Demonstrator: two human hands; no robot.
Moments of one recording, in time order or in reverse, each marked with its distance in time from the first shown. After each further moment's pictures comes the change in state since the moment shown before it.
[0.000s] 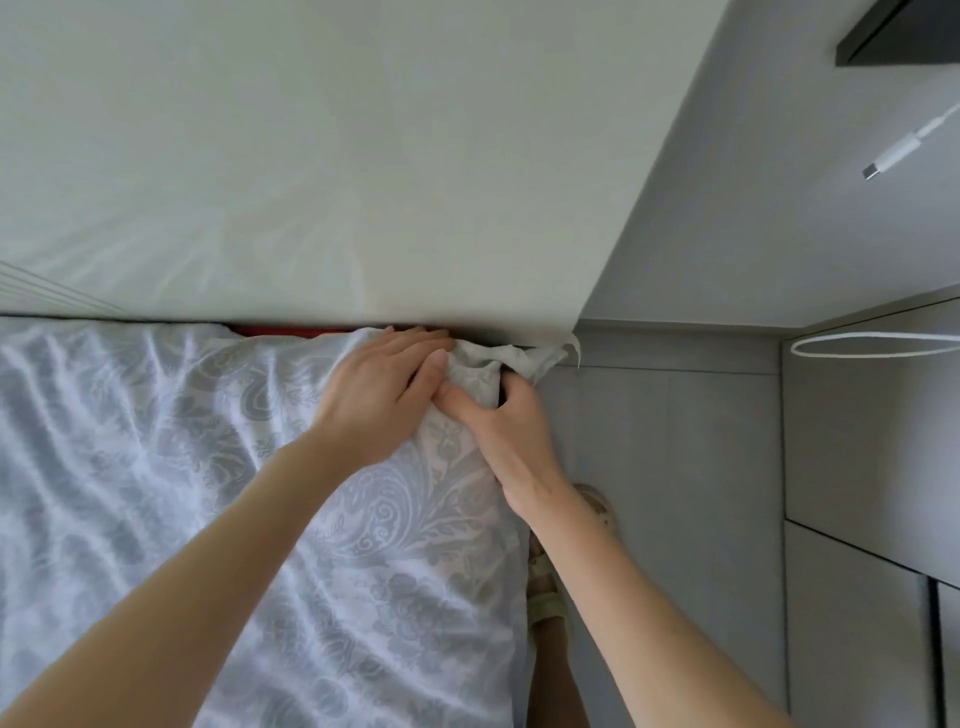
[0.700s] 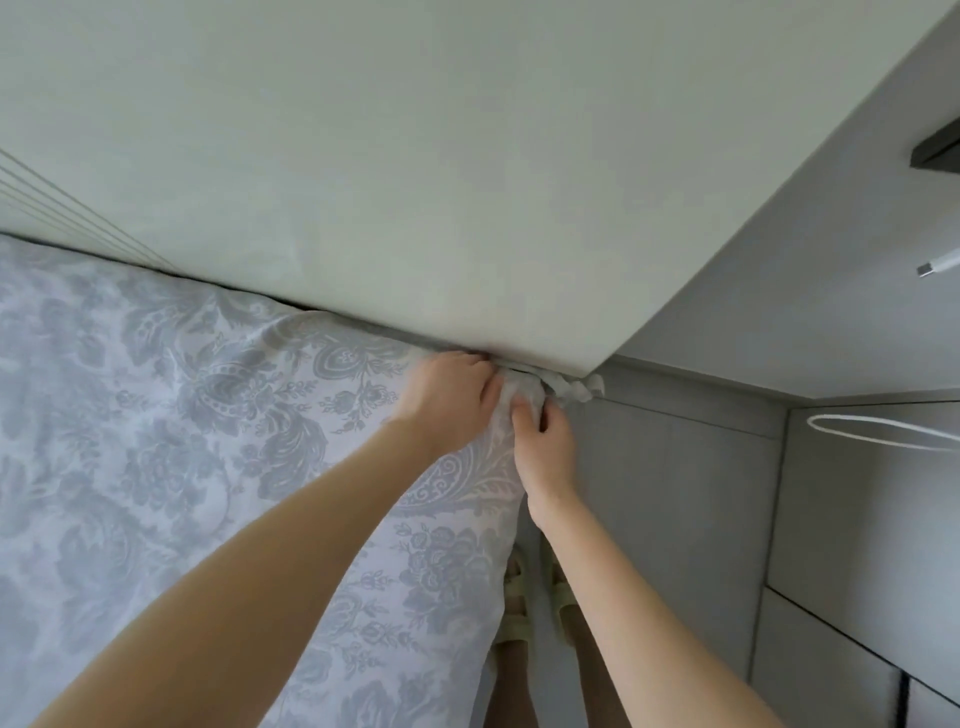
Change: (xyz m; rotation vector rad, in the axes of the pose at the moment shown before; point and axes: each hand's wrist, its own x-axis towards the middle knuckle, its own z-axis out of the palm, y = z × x) left_hand 0.027 0.004 0.054 0.132 -0.057 -0.124; right_hand 0.039 0.051 -0.028 -0.334 0.235 0.098
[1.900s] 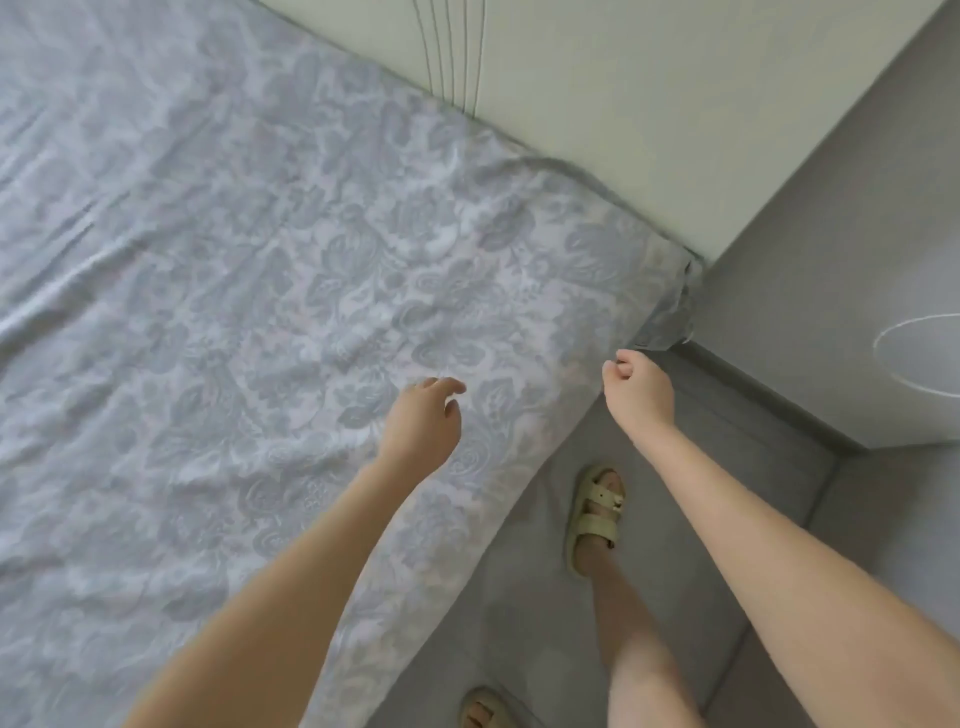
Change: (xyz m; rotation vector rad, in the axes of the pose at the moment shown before) left_hand -0.400 0.034 0.080 -0.479 0.301 -0.671; right_hand -0.191 0.095 -0.054 -0.818 -0.179 -0.514
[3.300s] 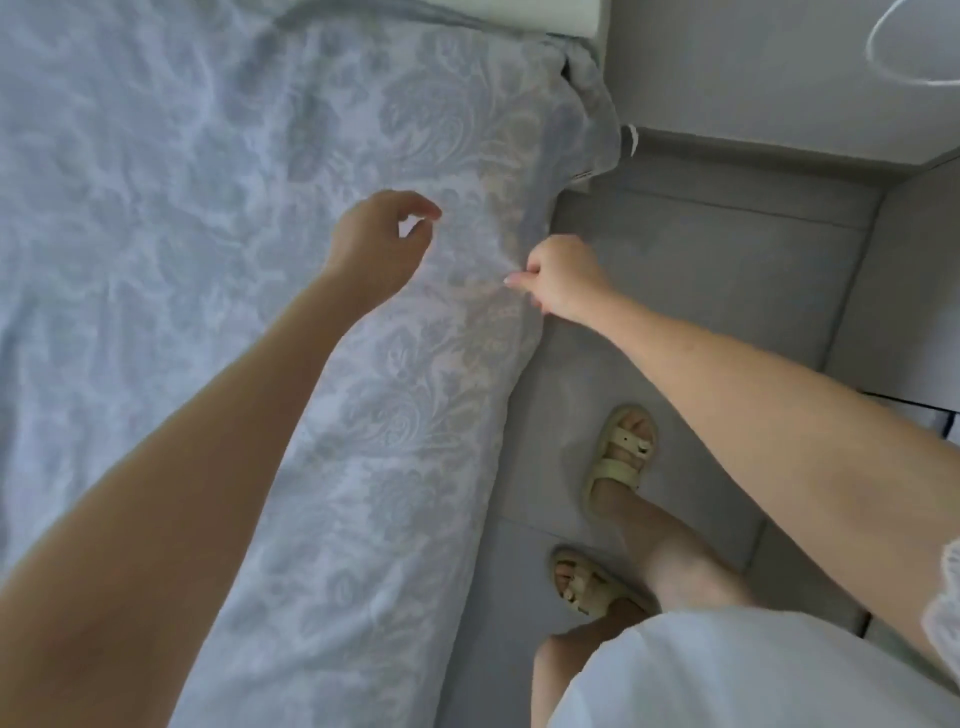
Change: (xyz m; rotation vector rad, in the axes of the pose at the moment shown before) left_hand 0.142 0.151 0.029 0.241 -0.172 0.219; right_hand 0.096 0.071 0.002 -0.143 -0.236 0.010
